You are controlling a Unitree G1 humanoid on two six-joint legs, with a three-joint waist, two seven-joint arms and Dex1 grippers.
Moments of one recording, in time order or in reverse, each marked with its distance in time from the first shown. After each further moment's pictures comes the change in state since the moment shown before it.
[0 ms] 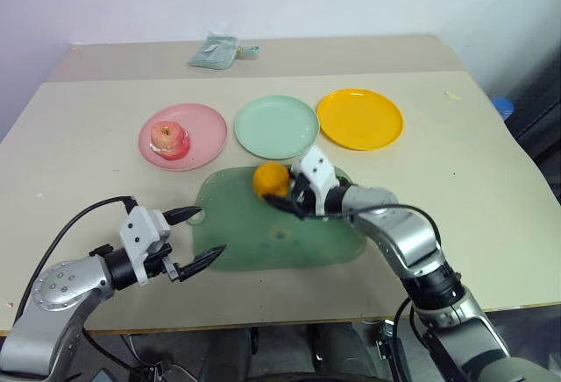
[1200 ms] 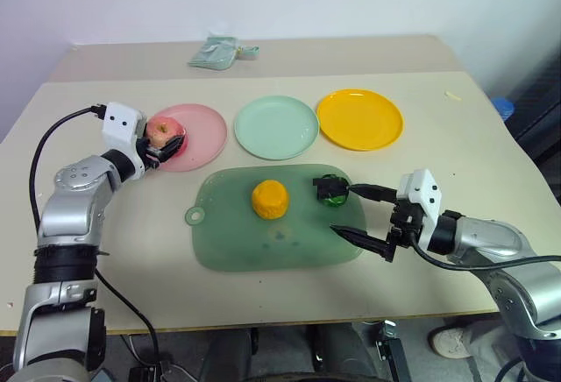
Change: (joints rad) left arm -0.806 -0.056 -0.046 0.826 0.218 0.113 0.347; right arm 0.485 -0.399 -0.317 -0.346 0.322 -0.137 0.326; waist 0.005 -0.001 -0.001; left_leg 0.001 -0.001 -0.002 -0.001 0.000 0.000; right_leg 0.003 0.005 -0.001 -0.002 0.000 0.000
